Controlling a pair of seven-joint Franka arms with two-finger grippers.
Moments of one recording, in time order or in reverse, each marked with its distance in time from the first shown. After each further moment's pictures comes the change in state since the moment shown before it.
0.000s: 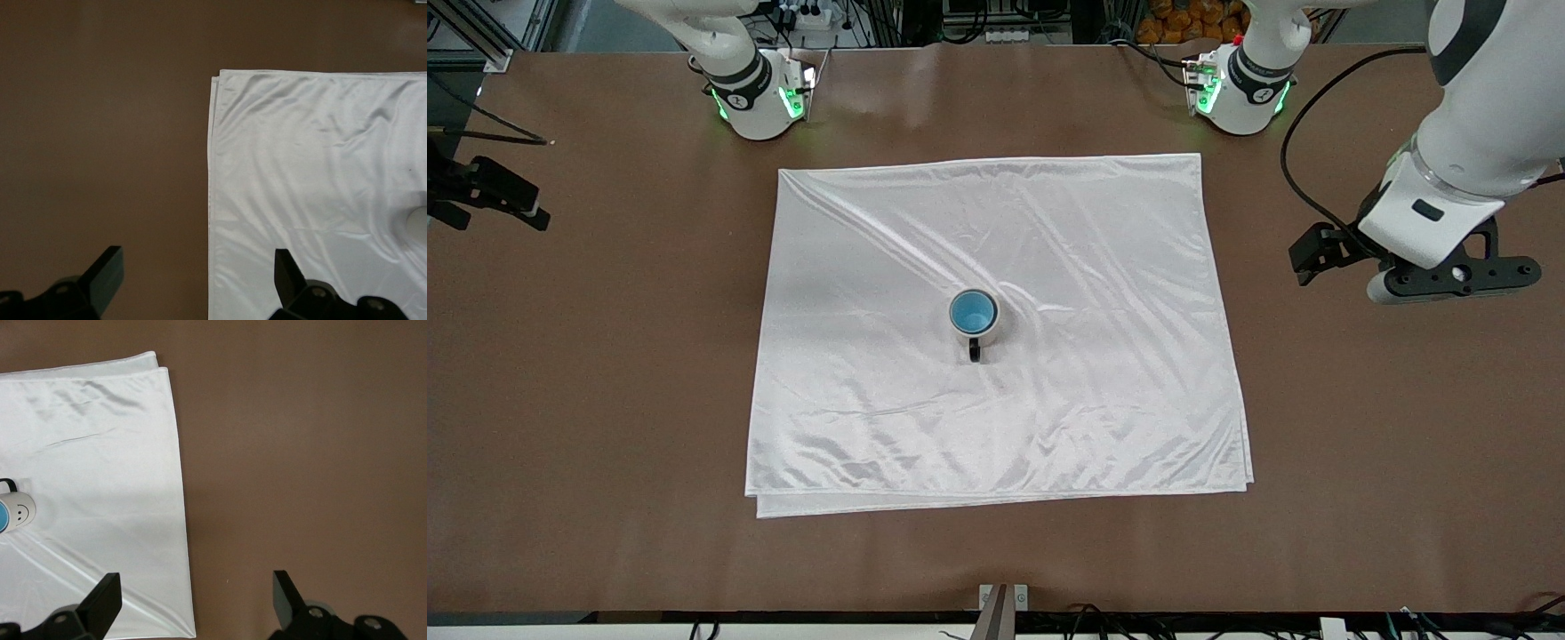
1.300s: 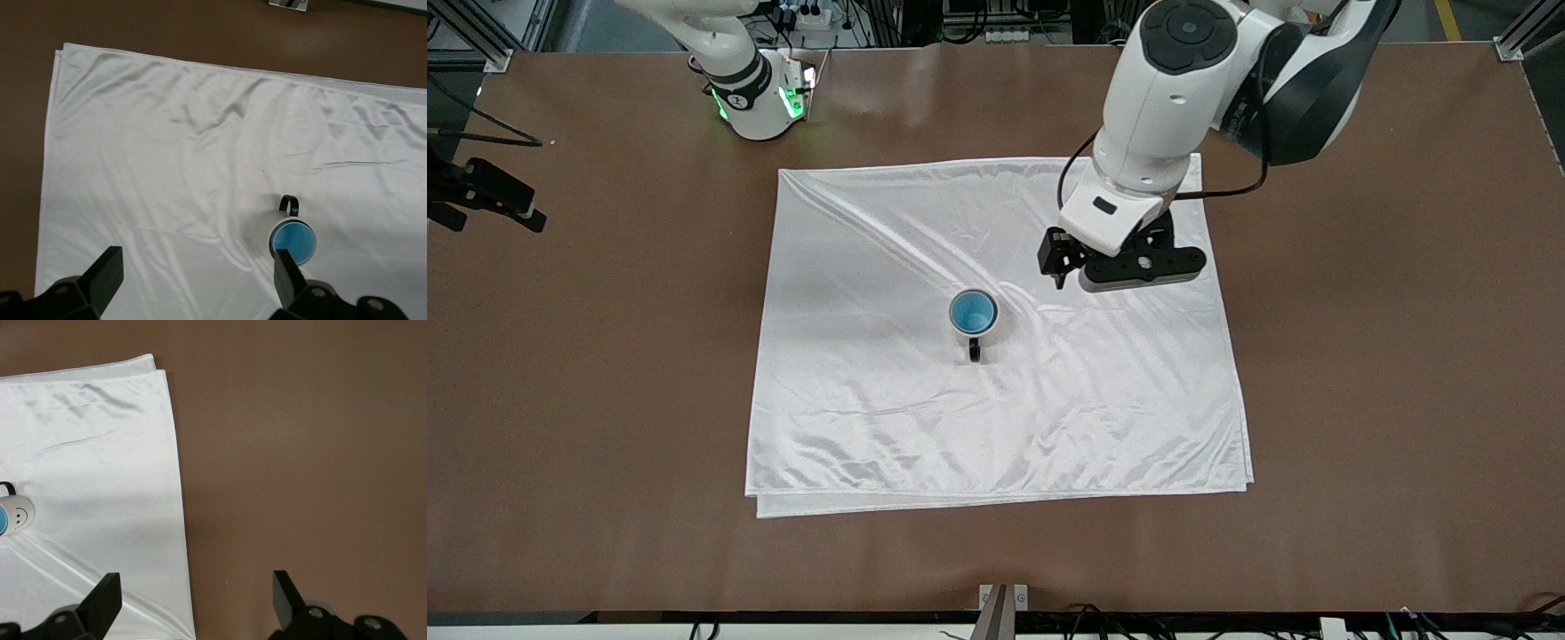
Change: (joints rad) left arm -0.385 0.152 -0.005 0.029 -0.006 0.235 -0.477; right arm -0.001 0.001 -0.006 0.000 0.000 0.006 0.000
